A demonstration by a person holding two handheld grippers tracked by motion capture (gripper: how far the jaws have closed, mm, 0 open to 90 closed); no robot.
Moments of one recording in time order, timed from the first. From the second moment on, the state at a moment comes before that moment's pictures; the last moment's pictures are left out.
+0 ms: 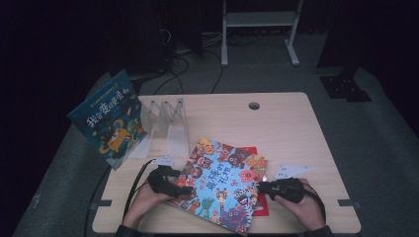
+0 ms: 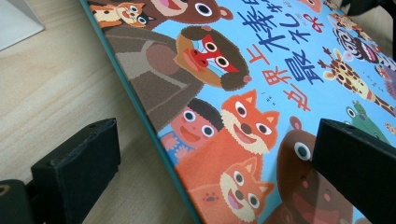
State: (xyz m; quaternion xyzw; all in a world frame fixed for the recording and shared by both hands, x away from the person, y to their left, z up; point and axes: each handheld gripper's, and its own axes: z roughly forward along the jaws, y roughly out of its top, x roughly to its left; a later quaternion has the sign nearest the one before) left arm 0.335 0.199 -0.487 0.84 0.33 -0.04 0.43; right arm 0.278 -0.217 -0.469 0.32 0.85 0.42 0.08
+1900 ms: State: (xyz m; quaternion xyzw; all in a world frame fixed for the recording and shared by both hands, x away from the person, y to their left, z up) left arm 0.373 0.197 -0.420 0.83 0.33 -0.06 0.45; right arm 0.267 -0.198 -0.481 0.28 0.86 0.42 0.05
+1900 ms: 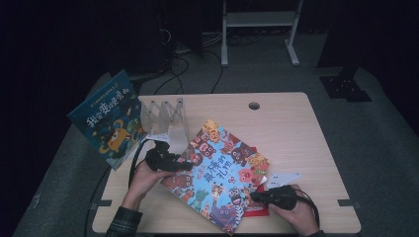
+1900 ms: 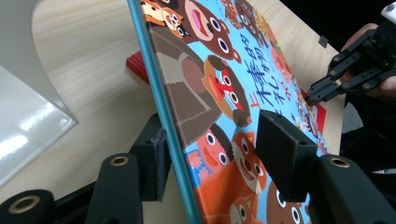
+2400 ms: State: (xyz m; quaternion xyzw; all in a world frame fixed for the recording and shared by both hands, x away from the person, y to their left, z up) left arm 0.380 0.195 -0.392 0.83 0.32 -0.09 0.44; right arm 0.268 -0.190 -0.482 0.28 0.86 0.42 0.06
